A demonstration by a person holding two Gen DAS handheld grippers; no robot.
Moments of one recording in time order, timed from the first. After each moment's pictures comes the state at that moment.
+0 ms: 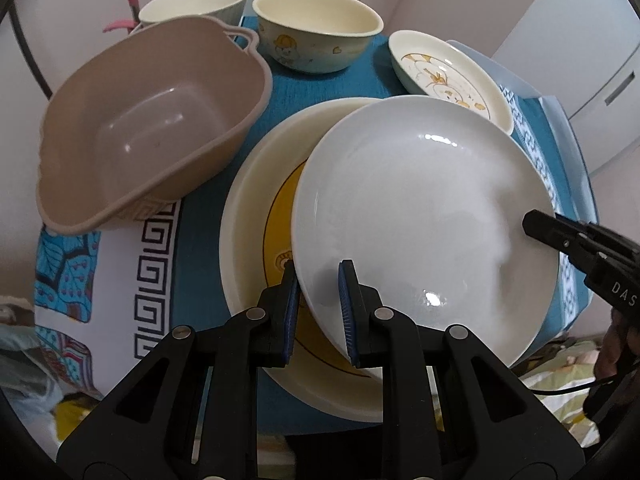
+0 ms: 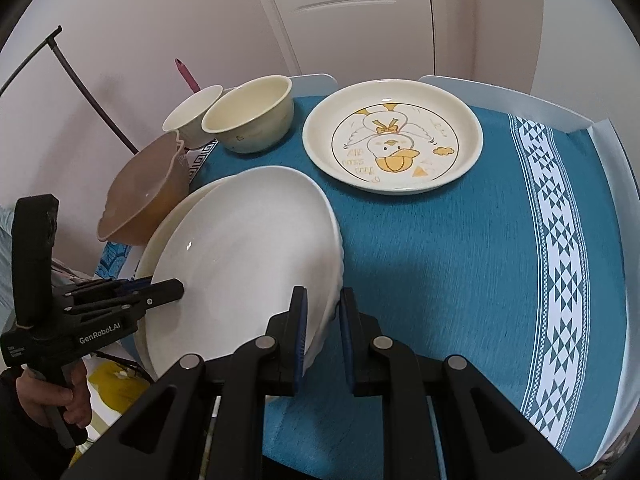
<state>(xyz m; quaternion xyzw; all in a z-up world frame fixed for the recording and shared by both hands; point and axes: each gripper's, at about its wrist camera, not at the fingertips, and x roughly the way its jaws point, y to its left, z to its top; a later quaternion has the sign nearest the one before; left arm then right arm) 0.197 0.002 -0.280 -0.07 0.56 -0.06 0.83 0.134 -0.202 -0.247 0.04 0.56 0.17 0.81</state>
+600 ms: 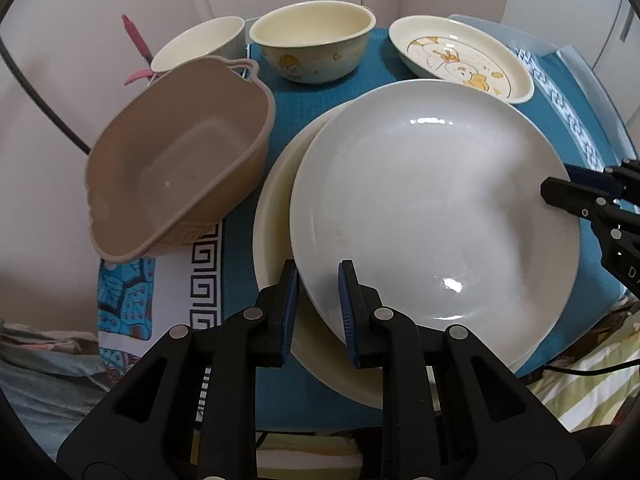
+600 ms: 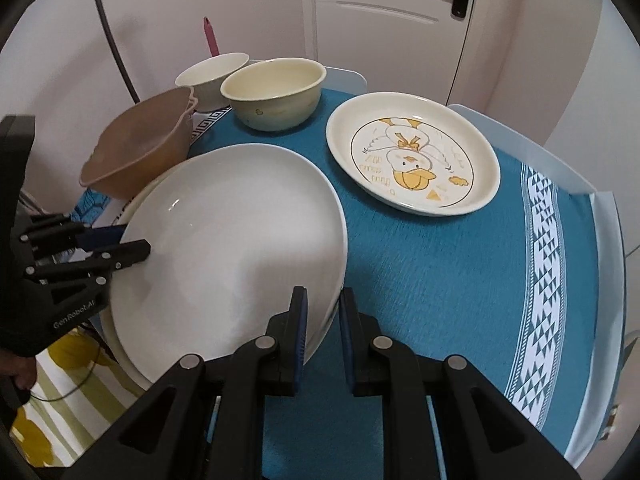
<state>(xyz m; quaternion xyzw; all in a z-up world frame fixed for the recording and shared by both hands) 0.186 -0.019 -0.269 0.07 0.54 -0.01 0.84 0.129 -0.173 -0.250 -0.09 0.54 0.19 0.82</state>
